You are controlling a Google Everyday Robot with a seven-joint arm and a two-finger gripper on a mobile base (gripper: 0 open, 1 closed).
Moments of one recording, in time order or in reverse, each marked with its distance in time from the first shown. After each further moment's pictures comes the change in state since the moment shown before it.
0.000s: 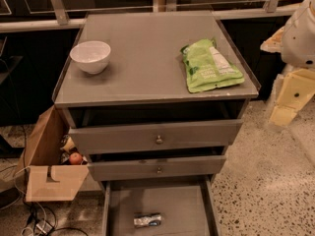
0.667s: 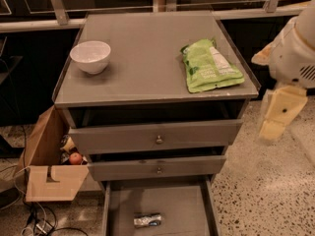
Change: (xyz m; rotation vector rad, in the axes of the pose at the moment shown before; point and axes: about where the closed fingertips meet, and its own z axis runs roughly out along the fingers) arm -0.004 0.016 0.021 -0.016 0.002 -0.010
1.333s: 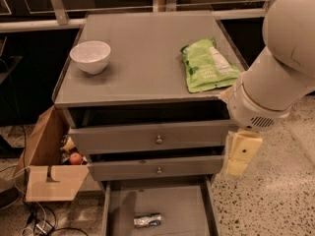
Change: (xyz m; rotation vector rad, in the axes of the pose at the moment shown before) arm -0.026 0.048 0.080 -0.066 0.003 -0.084
